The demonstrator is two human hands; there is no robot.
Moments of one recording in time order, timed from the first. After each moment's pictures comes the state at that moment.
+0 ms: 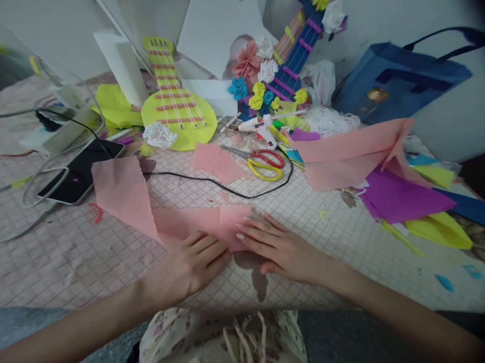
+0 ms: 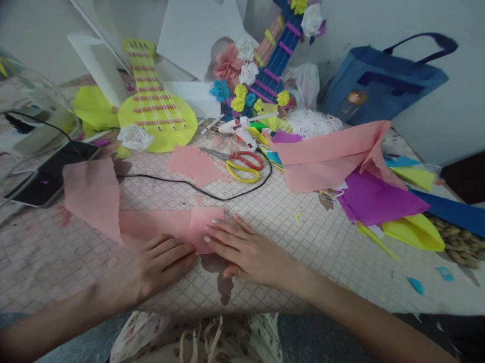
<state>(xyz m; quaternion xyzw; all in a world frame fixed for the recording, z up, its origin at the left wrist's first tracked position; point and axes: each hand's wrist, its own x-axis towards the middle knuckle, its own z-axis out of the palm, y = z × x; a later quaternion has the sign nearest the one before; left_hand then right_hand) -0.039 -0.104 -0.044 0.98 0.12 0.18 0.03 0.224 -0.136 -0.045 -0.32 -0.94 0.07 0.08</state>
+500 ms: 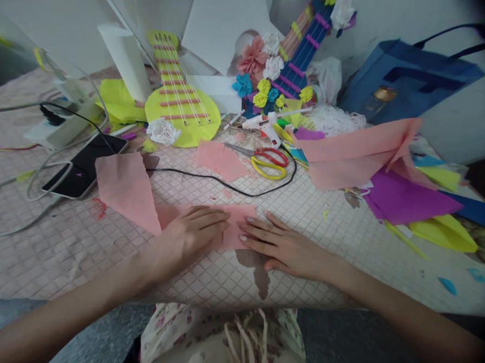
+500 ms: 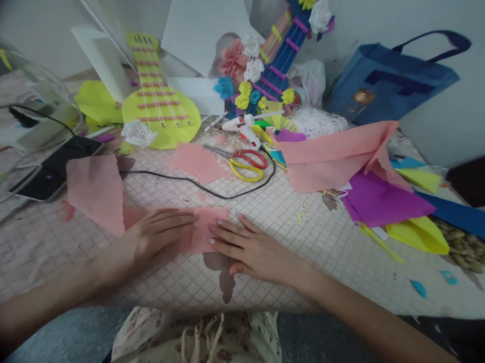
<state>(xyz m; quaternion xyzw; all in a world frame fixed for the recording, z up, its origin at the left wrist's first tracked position) -0.044 -0.074 -0.033 0.96 0.19 0.18 0.11 0.230 -0.134 -0.050 -0.32 -0.94 0.09 -0.01</state>
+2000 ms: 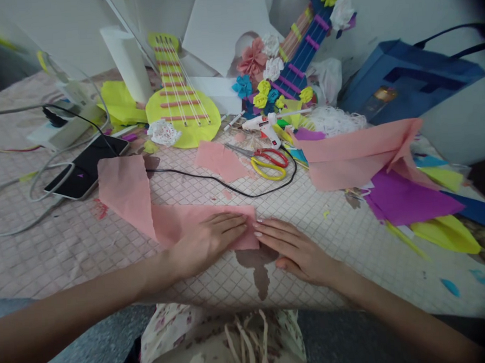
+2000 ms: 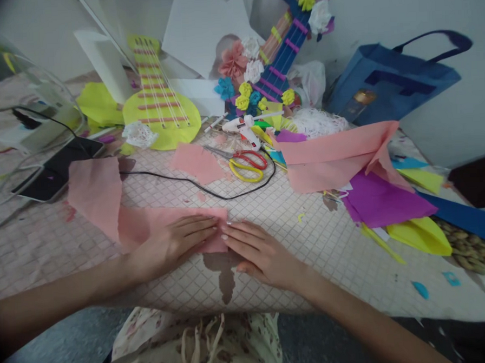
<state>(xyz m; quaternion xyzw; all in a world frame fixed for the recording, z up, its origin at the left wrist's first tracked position) -0.012 -0.078 -0.058 0.96 0.17 0.17 0.13 0.244 -0.147 -0.056 -0.33 -0.92 0.13 0.17</state>
